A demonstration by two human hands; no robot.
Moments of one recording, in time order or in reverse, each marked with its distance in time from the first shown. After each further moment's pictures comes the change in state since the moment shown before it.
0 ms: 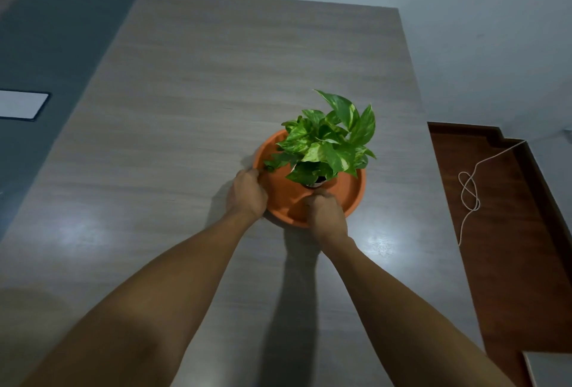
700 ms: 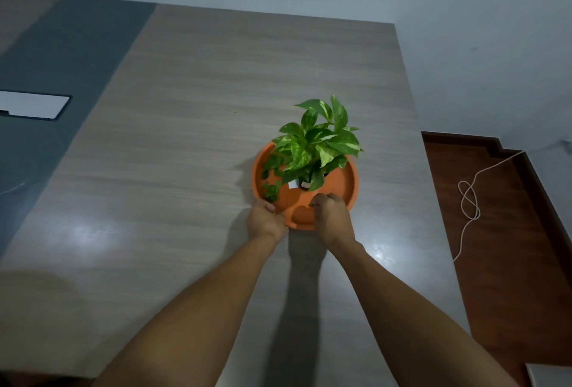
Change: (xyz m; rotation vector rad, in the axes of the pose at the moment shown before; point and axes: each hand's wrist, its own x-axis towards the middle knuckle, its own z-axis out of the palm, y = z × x) left_hand -0.079 0.017 0.038 -0.643 -0.063 -0.488; right_hand -0.036 0.012 -0.024 0.046 0.124 -0.063
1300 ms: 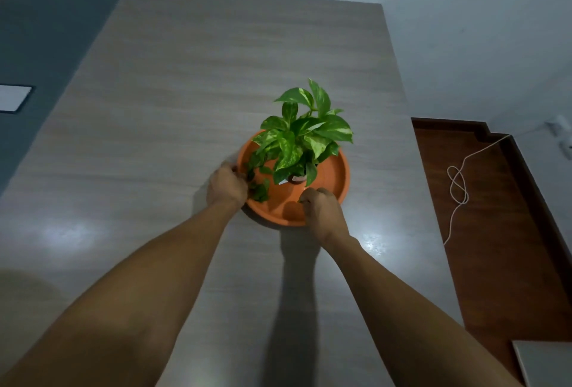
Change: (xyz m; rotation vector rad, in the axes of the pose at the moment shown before) left_hand 0.055 0.034 -0.029 0.460 0.175 0.293; right_hand -0.002 0.019 0.010 -0.023 -0.029 -0.024
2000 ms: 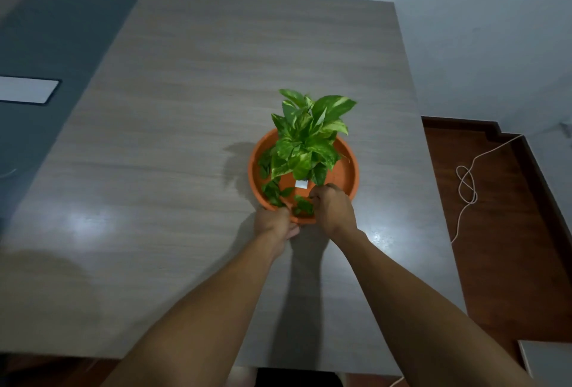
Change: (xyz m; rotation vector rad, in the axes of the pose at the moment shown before) left_hand -0.102 -0.003 0.043 -0.836 -0.299 -0.539; right_hand -0.014 -0.013 -0.010 -0.033 -0.035 0.047
